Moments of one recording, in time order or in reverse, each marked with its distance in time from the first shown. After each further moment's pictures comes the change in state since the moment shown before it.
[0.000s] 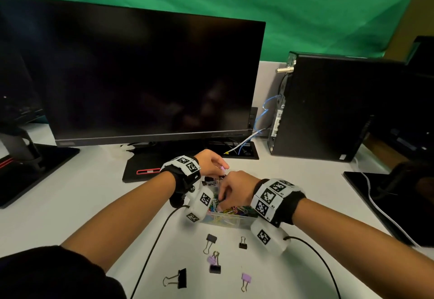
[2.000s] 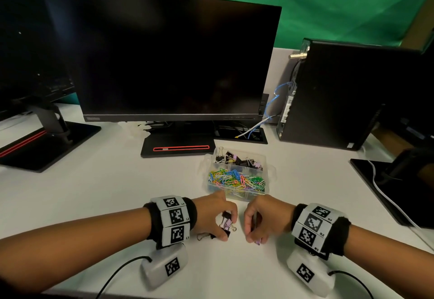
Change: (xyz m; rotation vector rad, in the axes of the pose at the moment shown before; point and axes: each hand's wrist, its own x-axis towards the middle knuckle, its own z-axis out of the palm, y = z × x) left_hand -0.156 -0.005 0.067 0.580 -0.346 0.129; right_hand -0.085 0.004 0.060 0.382 -0.253 0.001
